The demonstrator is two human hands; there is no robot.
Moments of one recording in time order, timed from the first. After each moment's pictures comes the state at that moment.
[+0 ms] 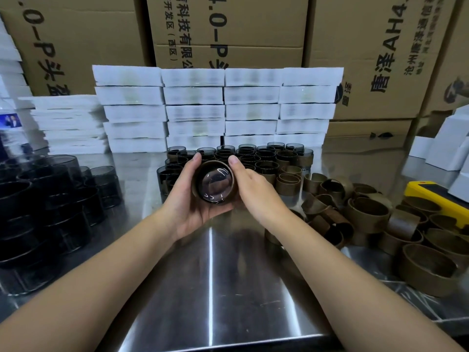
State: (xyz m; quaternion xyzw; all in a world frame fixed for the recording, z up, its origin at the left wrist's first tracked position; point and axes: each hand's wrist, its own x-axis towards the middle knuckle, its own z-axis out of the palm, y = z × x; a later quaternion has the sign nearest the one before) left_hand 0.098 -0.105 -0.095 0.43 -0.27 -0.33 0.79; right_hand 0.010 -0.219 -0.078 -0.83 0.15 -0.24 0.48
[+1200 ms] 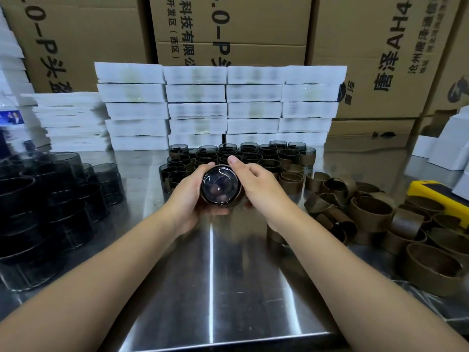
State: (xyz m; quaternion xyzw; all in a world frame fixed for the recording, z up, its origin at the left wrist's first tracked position) left_hand 0.092 -0.107 -0.089 0.57 -0.24 -0.21 0.76; right_hand 0.007 -0.218 -0.076 -0.76 0.12 -0.26 0.58
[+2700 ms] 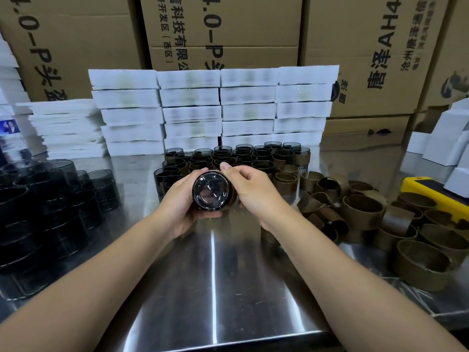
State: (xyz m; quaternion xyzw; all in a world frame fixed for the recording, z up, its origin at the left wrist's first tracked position) left_hand 0.095 -0.105 -0.092 0.58 -0.24 -0.22 0.75; right_hand 0.004 -0.217 -0.074 -0.74 0.10 -0.26 0.61
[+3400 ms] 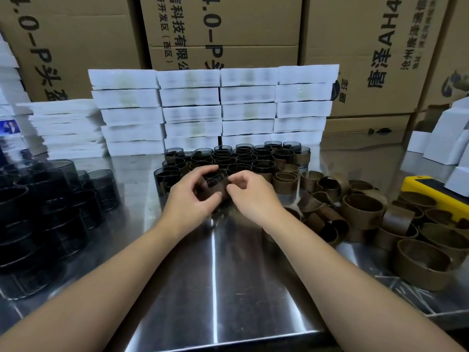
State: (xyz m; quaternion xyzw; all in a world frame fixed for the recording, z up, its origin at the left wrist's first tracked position) left_hand 0.099 -0.104 -0.110 0.73 -0.40 0.14 0.54; right_hand 0.009 -0.223 -0.083 -0.85 0.17 -0.26 0.43
